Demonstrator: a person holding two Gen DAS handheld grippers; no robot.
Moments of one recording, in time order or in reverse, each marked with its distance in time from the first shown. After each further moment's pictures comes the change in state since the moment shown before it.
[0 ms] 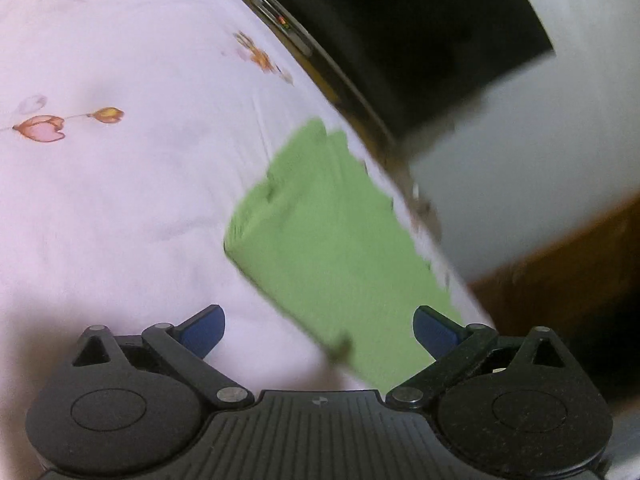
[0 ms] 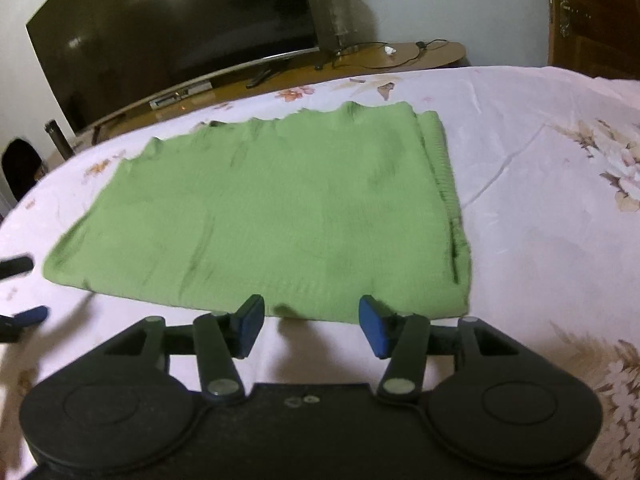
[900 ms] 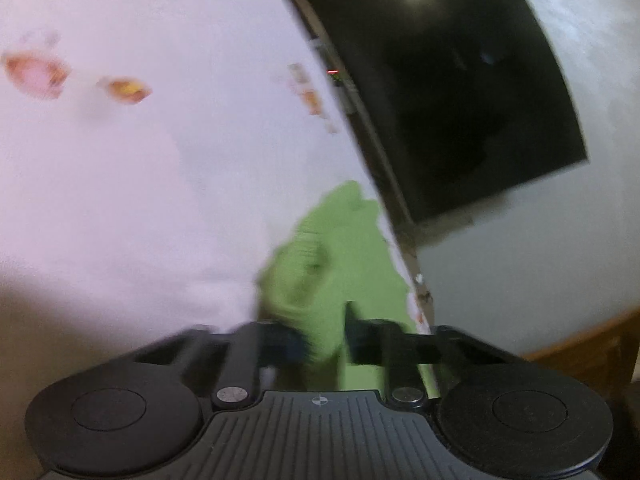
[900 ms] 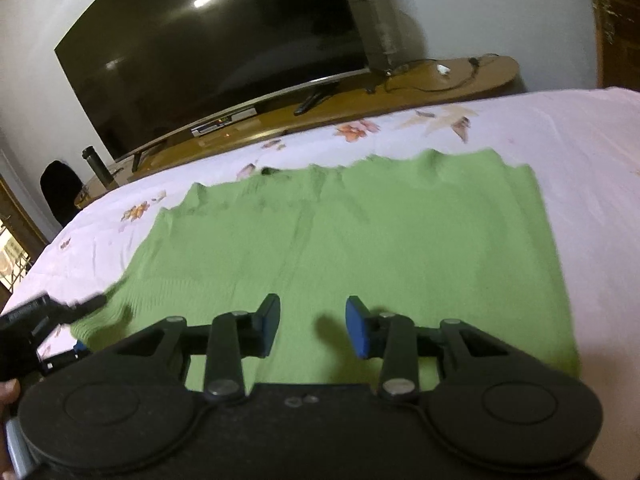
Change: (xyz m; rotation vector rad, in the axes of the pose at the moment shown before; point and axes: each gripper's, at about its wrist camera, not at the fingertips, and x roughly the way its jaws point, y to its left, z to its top) left arm 0.047 0.031 0.006 -0.261 -0.172 -0.001; right arm 0.055 0.033 0.065 -0.007 -0.053 0.143
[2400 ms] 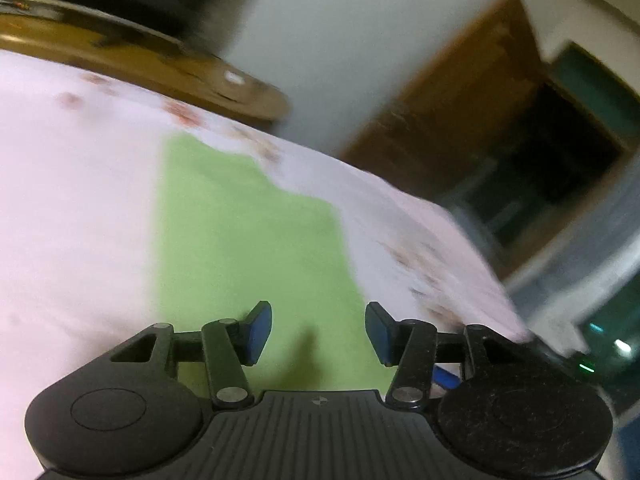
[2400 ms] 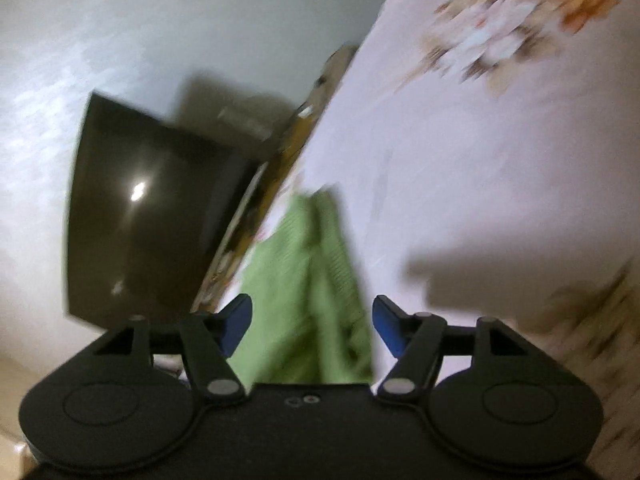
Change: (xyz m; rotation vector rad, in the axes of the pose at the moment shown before) left arm 0.062 -0.204 -0.104 0.755 0.519 -0.231; right arm -0.123 -0.178 -0.074 0.766 -0.219 0.225
